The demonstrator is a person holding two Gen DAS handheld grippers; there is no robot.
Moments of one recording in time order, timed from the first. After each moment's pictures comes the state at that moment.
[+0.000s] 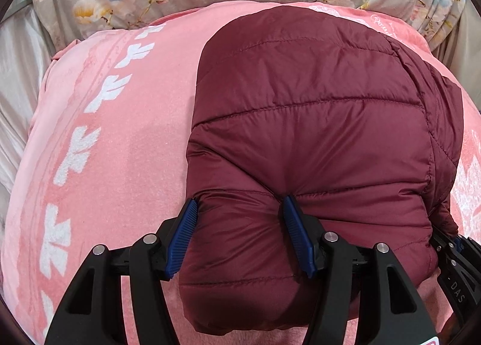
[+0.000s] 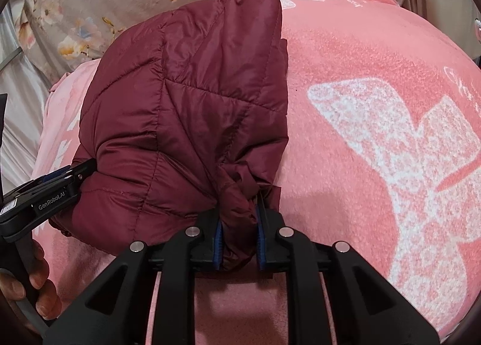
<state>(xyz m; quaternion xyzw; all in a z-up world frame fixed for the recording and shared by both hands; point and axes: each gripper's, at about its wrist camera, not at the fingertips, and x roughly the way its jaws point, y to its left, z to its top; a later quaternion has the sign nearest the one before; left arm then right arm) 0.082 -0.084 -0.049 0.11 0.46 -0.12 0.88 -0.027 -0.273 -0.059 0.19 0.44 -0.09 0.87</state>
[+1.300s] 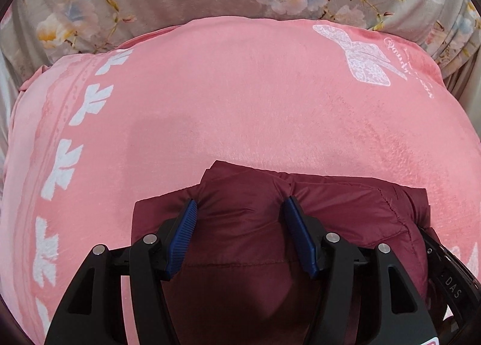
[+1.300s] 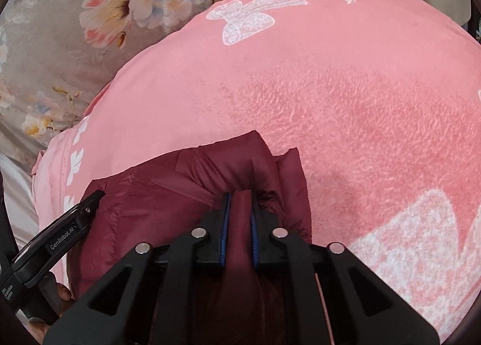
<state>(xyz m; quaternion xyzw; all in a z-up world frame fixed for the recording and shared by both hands) 0.242 -0.152 -0.024 0.09 0.46 -0.14 0.87 0.125 -0.352 -0.049 0.30 0.42 -0.15 0.84</state>
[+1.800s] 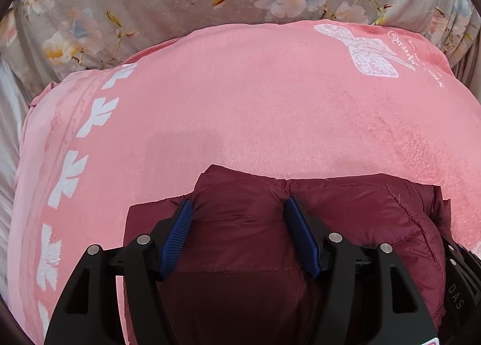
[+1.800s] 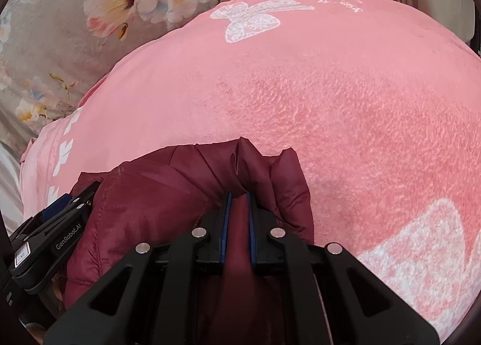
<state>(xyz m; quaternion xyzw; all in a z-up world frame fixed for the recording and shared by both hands) 0.236 -0.167 -0.042 0.13 0.42 -0.11 0.89 0.133 -0.340 -0.060 0.25 0.41 -0.16 0.86</state>
